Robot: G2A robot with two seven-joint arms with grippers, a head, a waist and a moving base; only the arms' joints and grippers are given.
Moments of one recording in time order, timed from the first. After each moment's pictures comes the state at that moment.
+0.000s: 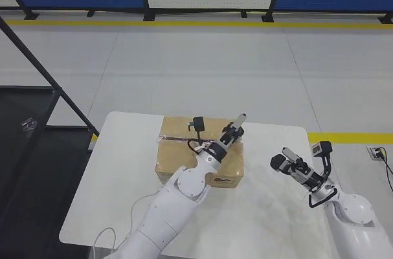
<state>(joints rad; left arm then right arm) 0.58 -1.65 -0.89 -0.88 -0.12 -0.54 -0.05 -1.03 -1.14 1.54 -1.24 0.36 -0.41 0.88</state>
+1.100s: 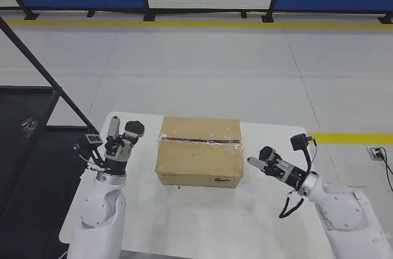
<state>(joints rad) 1.08 -1.47 -1.61 -1.52 -0.26 -0.49 -0.40 -1.08 -1.12 1.46 -1.64 -0.29 -0.41 0.68</state>
